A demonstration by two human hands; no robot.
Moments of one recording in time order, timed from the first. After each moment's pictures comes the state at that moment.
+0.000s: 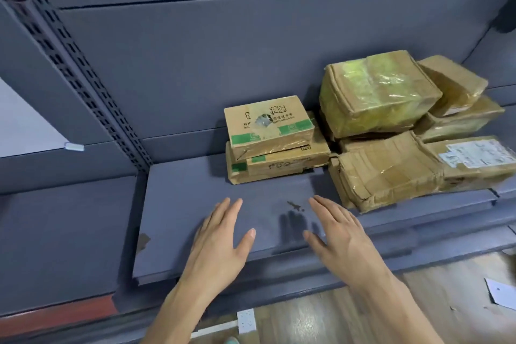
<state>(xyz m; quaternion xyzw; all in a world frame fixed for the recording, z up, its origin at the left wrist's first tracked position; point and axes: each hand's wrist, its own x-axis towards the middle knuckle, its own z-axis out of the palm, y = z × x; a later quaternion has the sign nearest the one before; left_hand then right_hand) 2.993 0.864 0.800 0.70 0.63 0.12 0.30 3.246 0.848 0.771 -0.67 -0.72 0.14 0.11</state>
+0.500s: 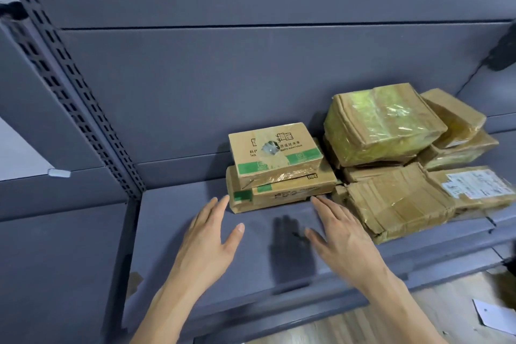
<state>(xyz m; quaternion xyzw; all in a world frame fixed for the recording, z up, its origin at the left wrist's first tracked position) 2.961 0.936 0.800 0.69 0.63 0.16 0.32 3.230 0.909 0.795 -0.69 -0.70 0.10 0.12</state>
